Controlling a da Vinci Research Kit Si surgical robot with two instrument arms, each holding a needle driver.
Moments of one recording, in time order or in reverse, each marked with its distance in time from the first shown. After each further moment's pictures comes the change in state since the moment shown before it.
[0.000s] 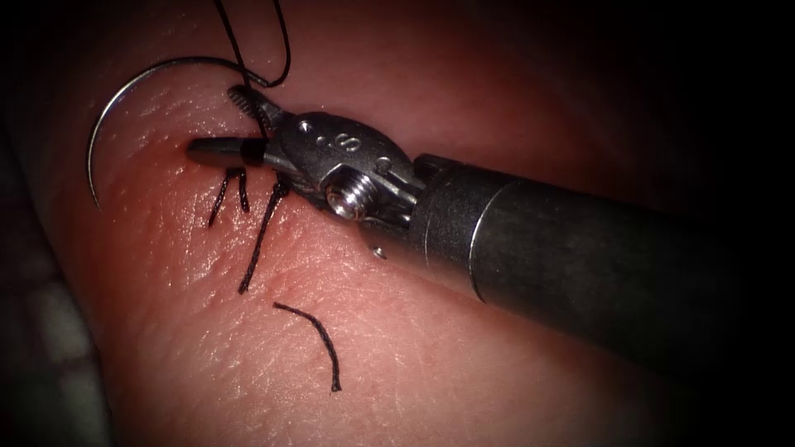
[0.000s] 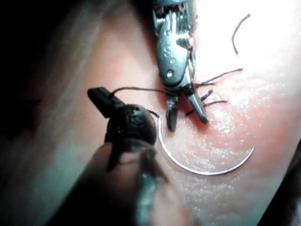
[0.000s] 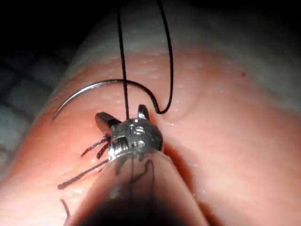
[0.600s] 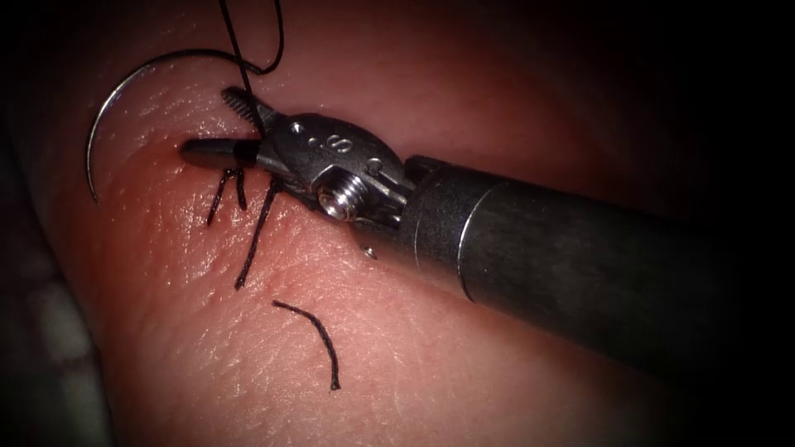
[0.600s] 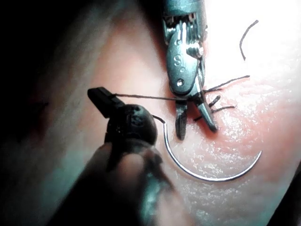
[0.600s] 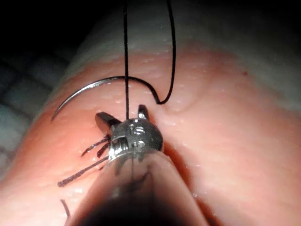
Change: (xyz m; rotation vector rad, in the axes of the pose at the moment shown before) right arm -0.001 0.000 0.001 0.000 0.002 -0.006; left arm 0.001 -0.001 0.001 0.014 0.002 -0.012
